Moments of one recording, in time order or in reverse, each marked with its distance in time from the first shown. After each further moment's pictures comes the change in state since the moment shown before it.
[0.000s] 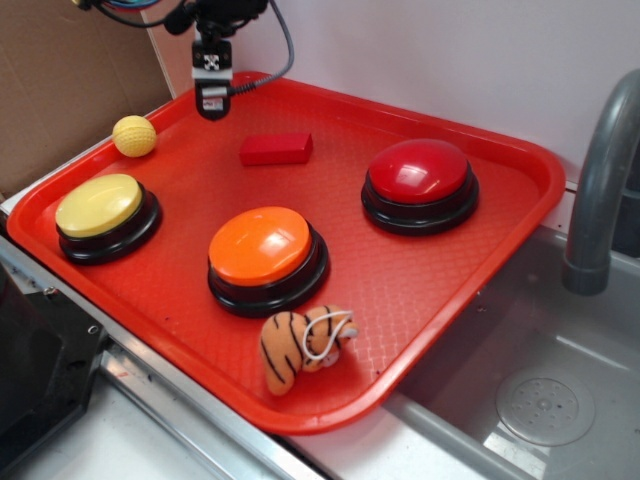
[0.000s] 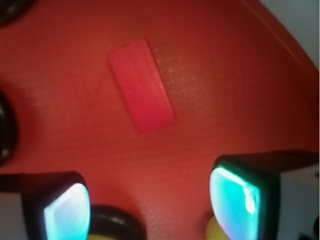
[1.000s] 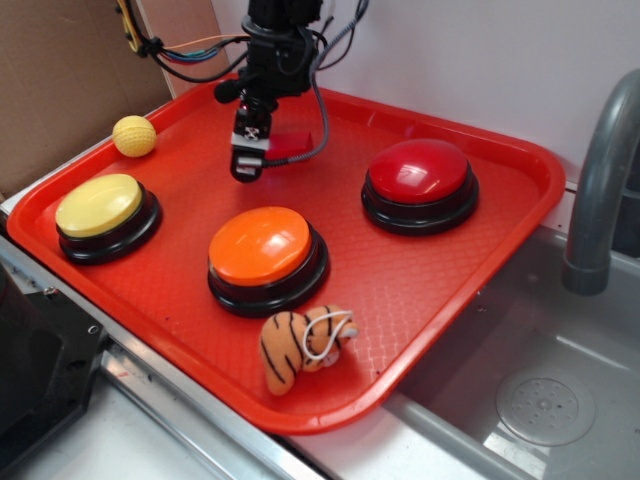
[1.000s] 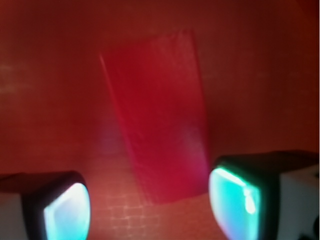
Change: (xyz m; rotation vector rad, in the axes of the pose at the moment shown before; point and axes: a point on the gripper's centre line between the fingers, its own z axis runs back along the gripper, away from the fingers) arm 0.033 -0.011 -0.051 0.011 0.104 -0.066
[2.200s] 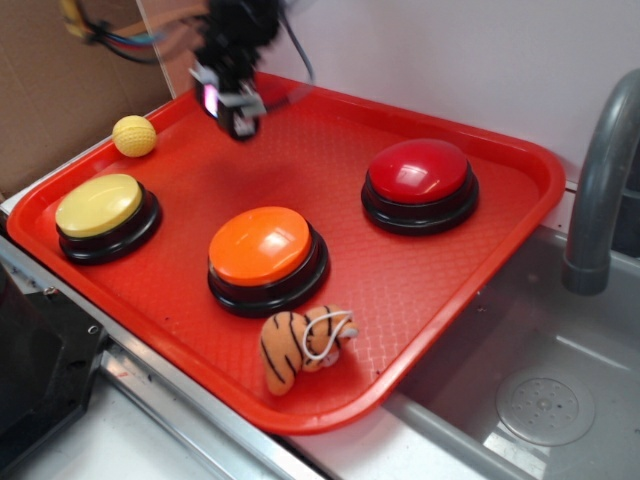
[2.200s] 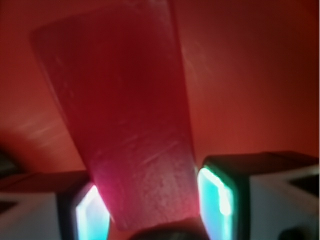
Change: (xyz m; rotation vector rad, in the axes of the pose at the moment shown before) arm -0.058 -0.023 0.067 -0.187 -0.215 0.576
